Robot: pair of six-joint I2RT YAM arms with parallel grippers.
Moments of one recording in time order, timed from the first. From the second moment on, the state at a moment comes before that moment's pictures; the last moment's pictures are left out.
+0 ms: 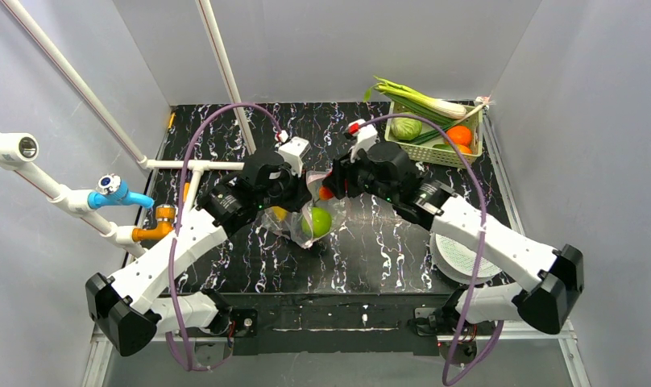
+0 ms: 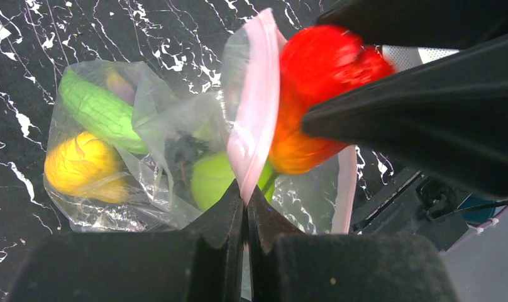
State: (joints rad) left arm -0.71 1.16 1.12 -0.57 0.06 -0.25; right arm 0.87 1.25 1.18 -0.28 0.05 0.28
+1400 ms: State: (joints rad) left arm -0.71 1.06 1.09 -0.54 0.01 -0.26; right arm 0.90 1.14 0.99 -0.35 0.09 0.48
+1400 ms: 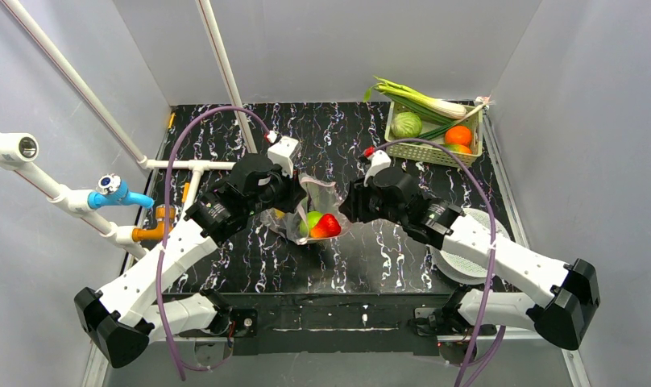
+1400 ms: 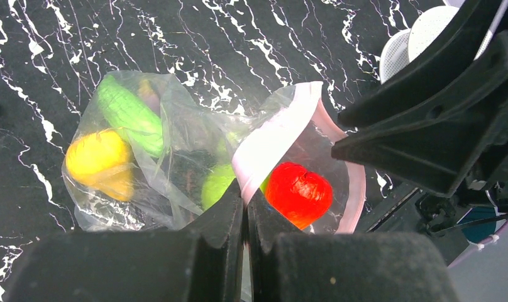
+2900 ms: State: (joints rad) left arm -0.71 1.06 1.31 -0.78 -0.20 -0.33; right arm 0.82 1.40 1.46 -0.61 -0.23 0.61
